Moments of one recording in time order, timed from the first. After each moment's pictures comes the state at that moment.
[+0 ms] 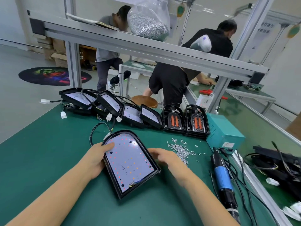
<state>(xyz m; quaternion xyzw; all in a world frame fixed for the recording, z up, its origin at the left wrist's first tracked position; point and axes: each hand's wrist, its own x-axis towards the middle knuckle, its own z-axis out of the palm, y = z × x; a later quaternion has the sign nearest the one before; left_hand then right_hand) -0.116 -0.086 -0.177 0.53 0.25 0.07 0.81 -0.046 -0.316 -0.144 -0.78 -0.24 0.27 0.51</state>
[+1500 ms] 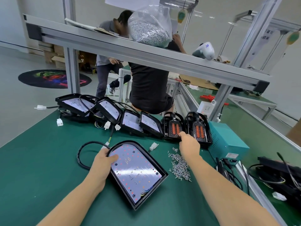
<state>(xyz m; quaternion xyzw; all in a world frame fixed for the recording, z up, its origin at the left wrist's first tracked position) -0.098 -0.103 -0.184 0.63 0.26 0.15 0.72 0.094 -0.331 -0.155 -0.98 -0.12 -0.12 0.05</state>
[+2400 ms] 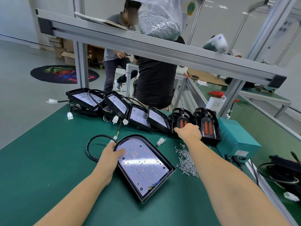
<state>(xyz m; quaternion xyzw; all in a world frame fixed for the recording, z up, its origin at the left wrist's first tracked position) -0.102 -0.103 -0.184 0.61 0.25 0.15 0.73 0.115 -0.289 -0.129 -0.99 0.04 0.01 0.16</state>
